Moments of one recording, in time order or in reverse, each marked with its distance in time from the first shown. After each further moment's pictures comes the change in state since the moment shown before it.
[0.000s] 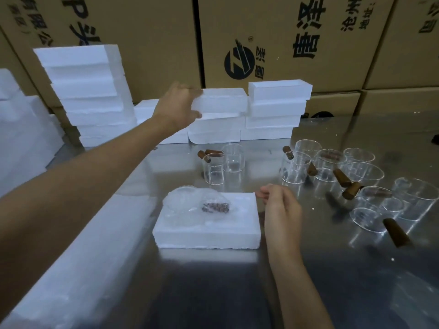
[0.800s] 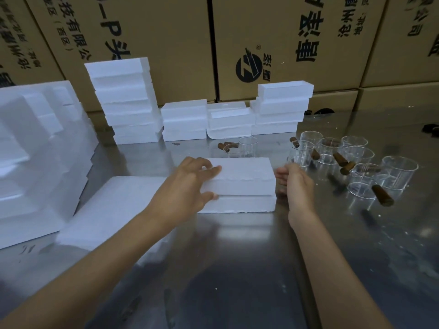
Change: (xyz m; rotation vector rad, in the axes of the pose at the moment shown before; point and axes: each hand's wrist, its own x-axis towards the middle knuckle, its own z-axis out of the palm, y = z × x) left_hand -0.245 0.046 -0.064 -0.179 -0.128 0.126; right_hand -0.006 -0.014 -0.007 0.095 -0.017 0.152
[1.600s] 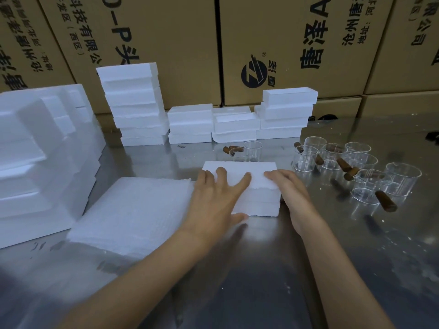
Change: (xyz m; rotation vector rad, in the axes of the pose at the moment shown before) left_hand -0.002 0.043 0.030 0.536 -0.063 -0.012; right_hand -0.017 -0.005 0.000 -0.077 -0.263 -0.010
